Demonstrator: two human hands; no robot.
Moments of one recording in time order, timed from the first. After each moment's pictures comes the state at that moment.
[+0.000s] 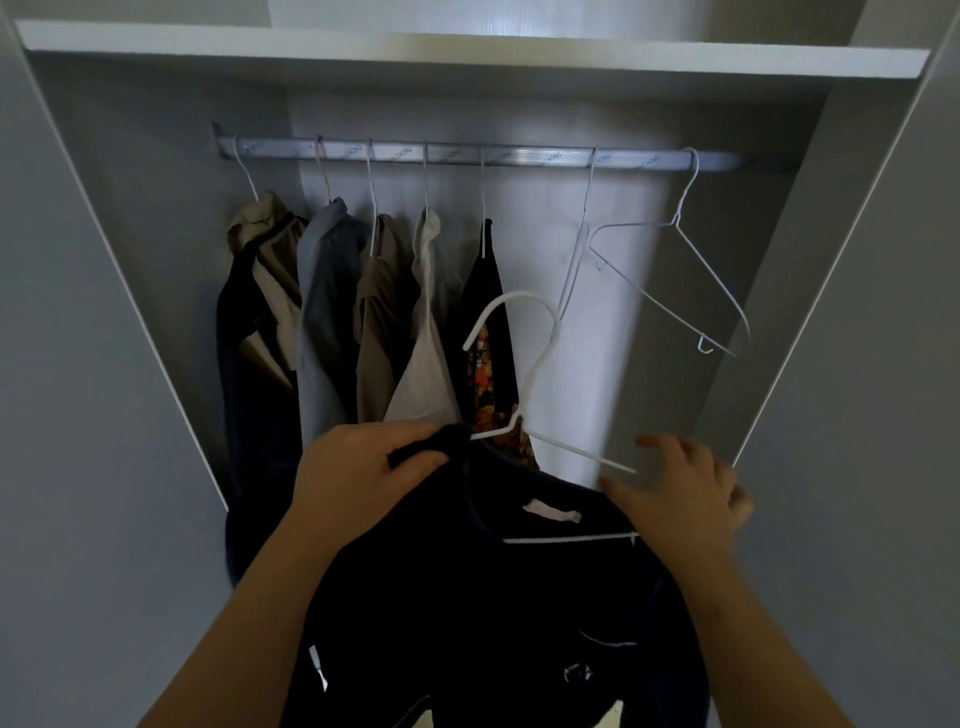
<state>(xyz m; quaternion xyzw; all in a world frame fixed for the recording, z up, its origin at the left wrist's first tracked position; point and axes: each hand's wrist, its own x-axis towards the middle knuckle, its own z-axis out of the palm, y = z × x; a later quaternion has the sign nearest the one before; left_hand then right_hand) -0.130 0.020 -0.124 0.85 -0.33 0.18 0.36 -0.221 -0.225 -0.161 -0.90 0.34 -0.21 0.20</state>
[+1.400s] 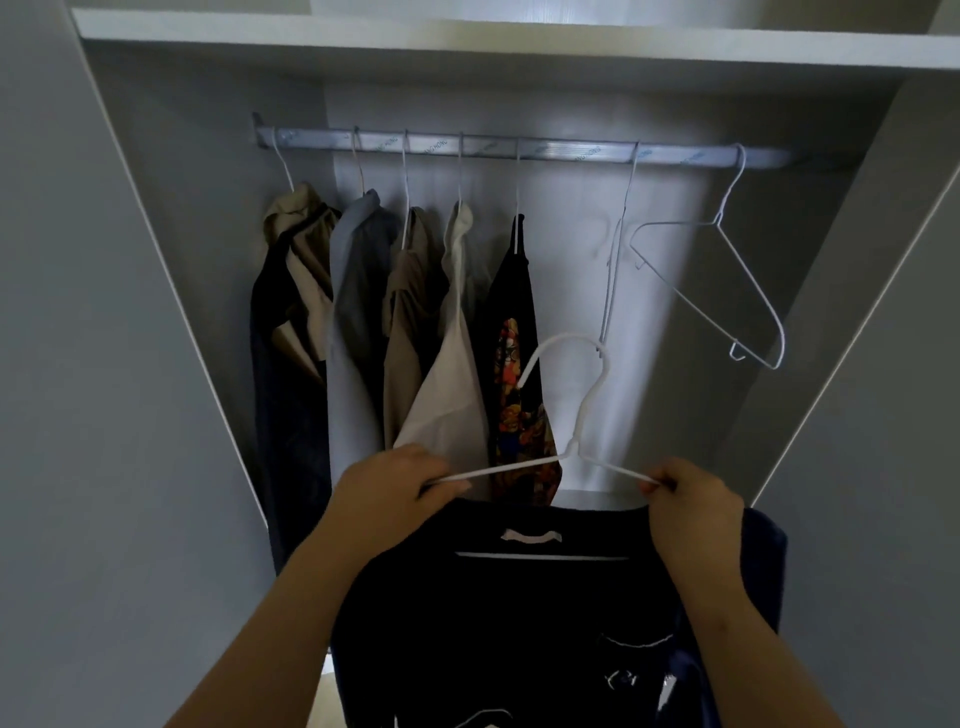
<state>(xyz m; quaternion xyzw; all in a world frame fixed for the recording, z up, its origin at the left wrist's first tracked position) -0.105 0.027 -0.163 0.92 -0.35 0.07 0.18 -0.206 -0.217 -0.168 -0.86 0.26 -0.30 0.32</state>
